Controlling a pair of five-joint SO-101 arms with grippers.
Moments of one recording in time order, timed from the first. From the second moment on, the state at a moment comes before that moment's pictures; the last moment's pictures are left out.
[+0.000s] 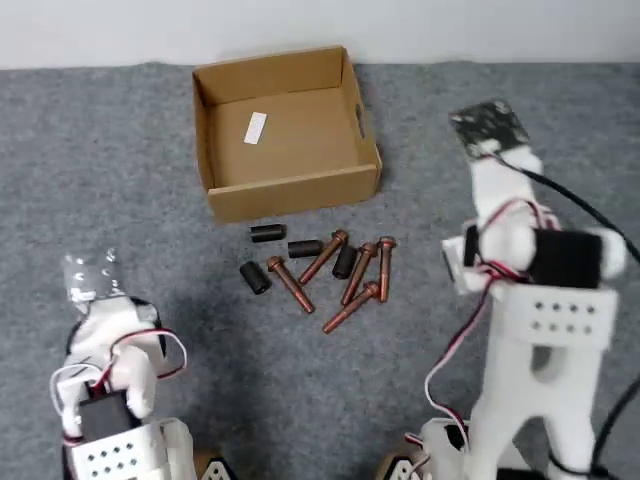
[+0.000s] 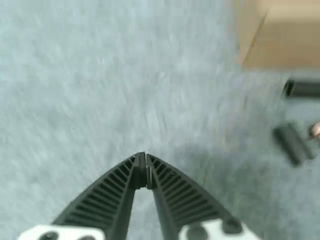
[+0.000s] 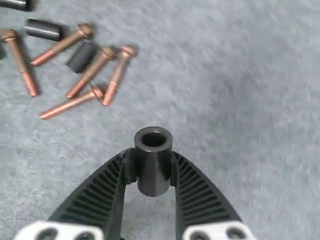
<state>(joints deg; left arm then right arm) -21.1 -84.8 77.7 63.1 3.4 3.0 -31.9 4.0 100.5 20.5</state>
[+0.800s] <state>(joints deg) 15.6 -6.1 5.7 91.1 -2.5 8.6 -50.2 27.7 100.6 20.5</state>
